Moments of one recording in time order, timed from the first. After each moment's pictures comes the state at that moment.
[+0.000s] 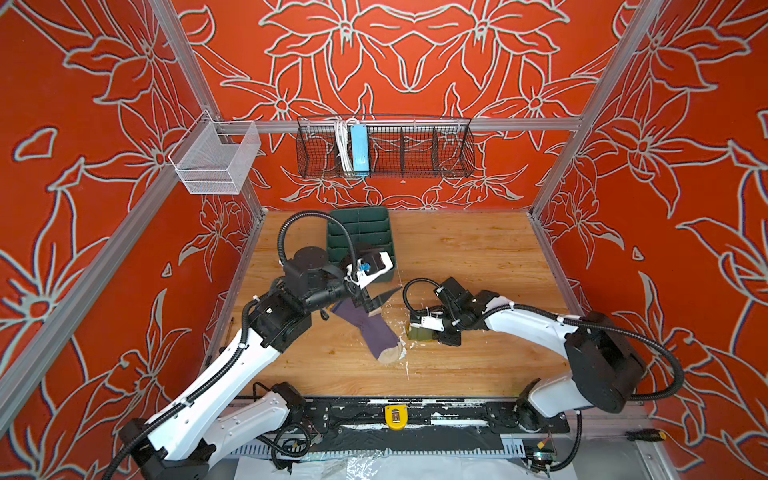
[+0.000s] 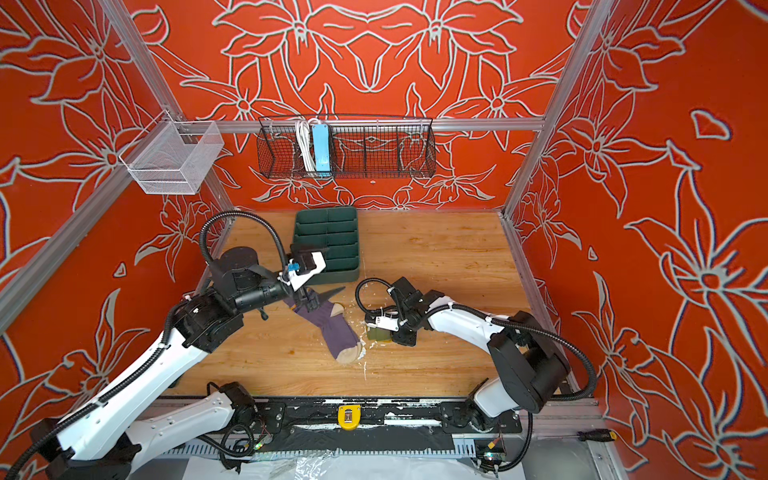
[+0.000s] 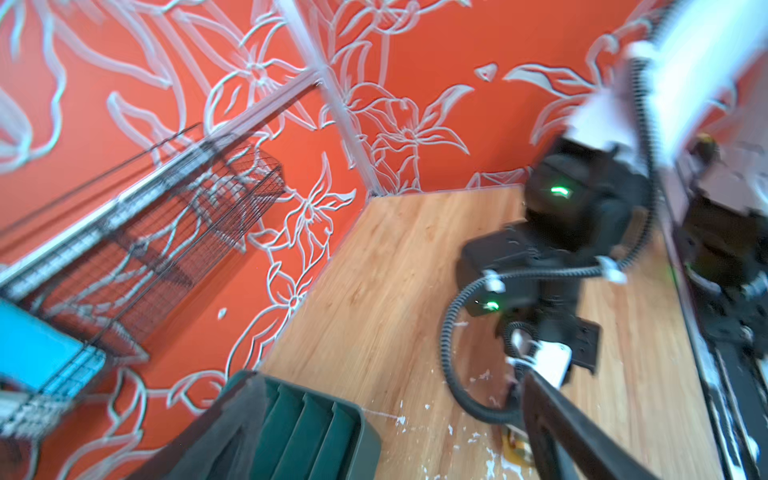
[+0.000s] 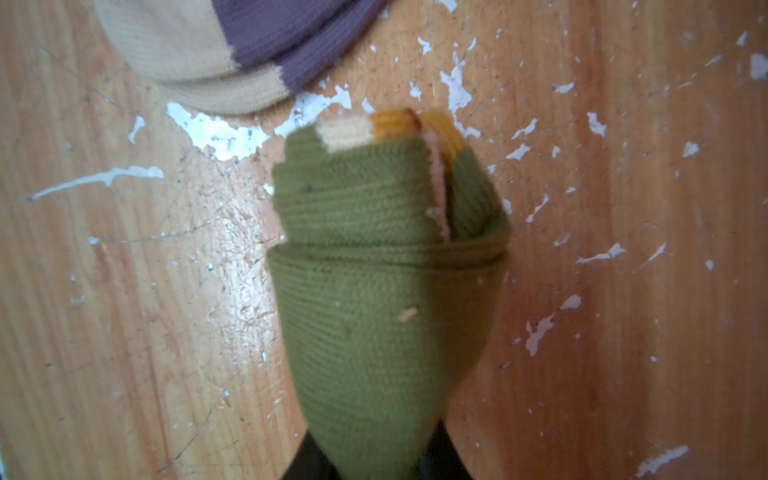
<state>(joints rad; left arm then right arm) -0.65 0.95 1.06 -0.36 0.37 0.58 0.66 1.51 0.84 -0.60 -0.22 -0.69</state>
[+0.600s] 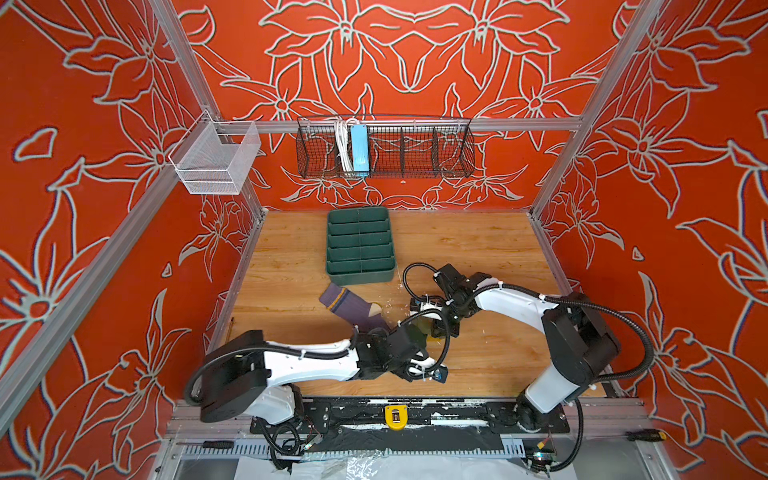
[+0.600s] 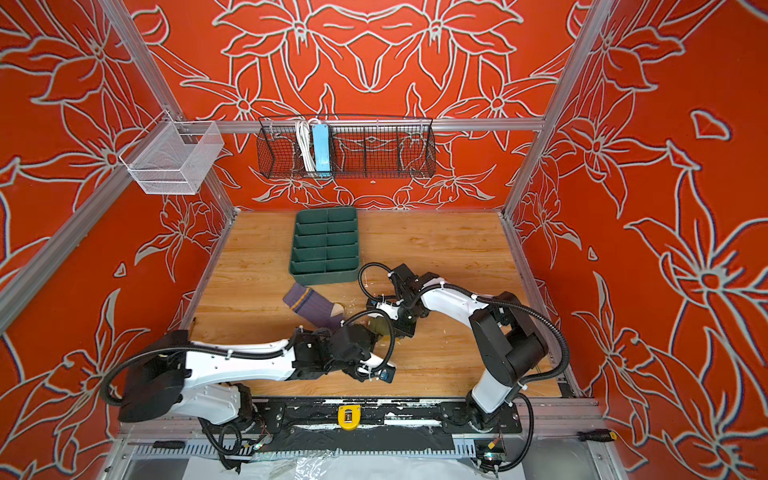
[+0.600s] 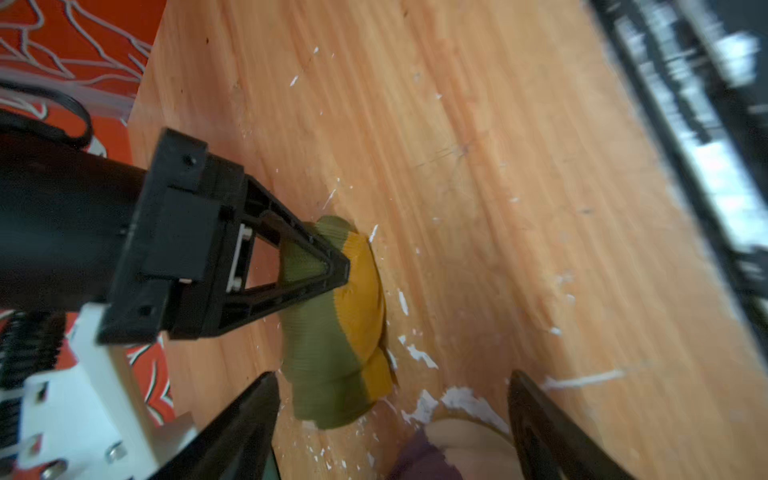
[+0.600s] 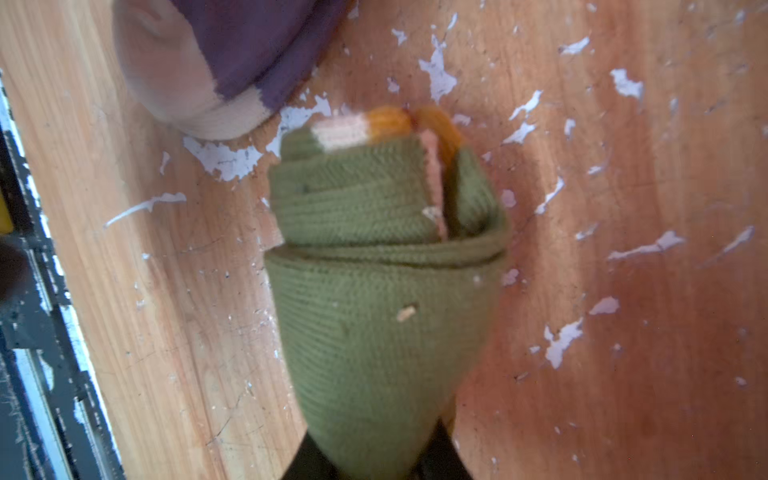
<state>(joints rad) -1.16 1.49 0.77 -0.11 -0.21 0.93 0.58 1.65 0.99 -0.78 -0.35 -0.68</state>
